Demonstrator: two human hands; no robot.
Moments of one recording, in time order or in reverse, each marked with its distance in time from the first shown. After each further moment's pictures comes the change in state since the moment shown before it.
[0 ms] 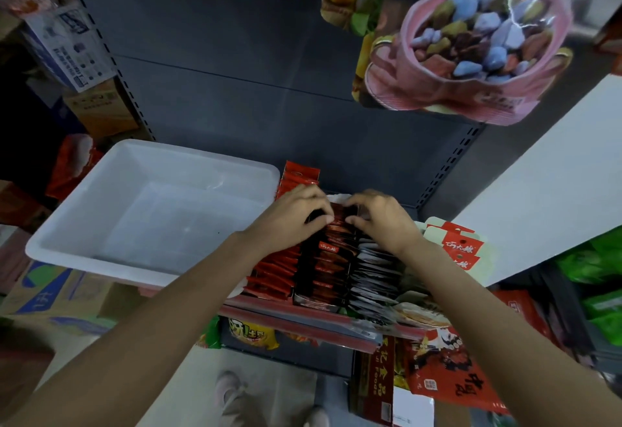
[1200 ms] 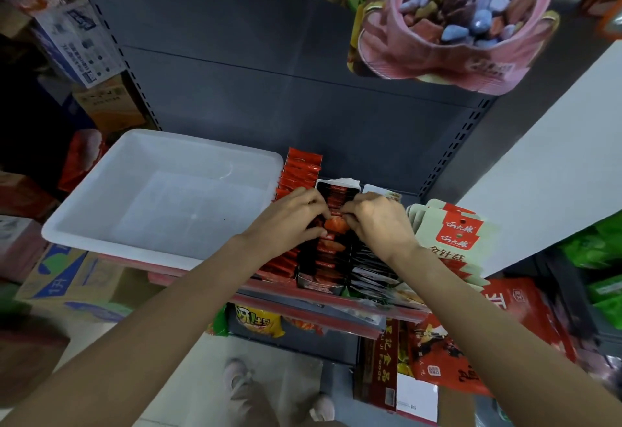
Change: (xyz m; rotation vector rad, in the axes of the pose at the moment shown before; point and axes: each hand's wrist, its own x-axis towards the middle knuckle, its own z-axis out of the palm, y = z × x) left_hand -0.031 0.022 0.001 0.207 -0.100 -0.012; right_hand -0.031 -0.021 0.015 -0.316 0.081 -0.085
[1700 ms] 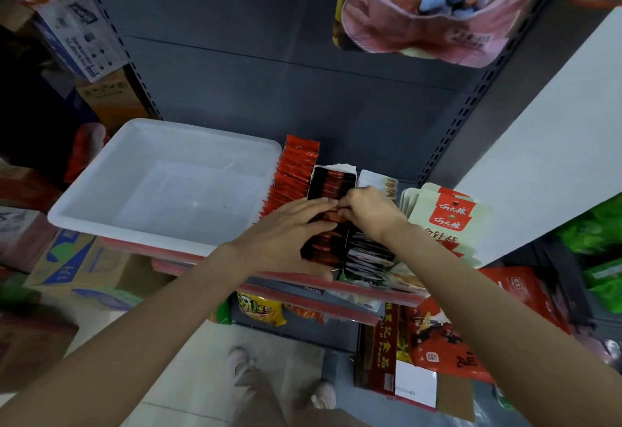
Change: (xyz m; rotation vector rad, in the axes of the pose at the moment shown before) left_hand -0.033 0.022 0.005 0.146 -0.260 0.083; right_hand 0.005 0.006 0.011 0.148 -0.249 0.013
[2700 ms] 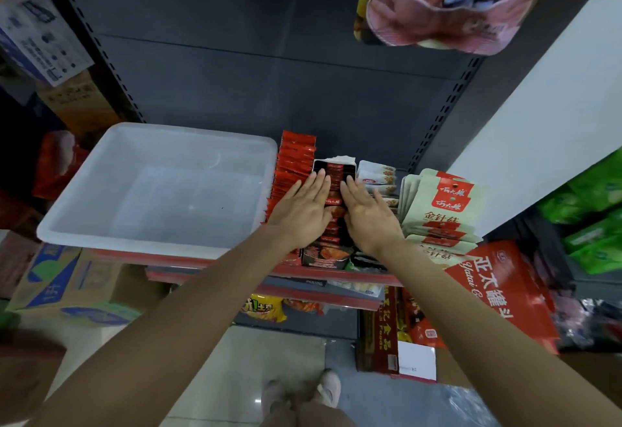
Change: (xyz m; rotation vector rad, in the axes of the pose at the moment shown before) left_hand 0.033 -0.007 0.011 0.016 -0.014 -0.261; right_hand -0.028 -0.030 0.028 -0.136 0.078 0.179
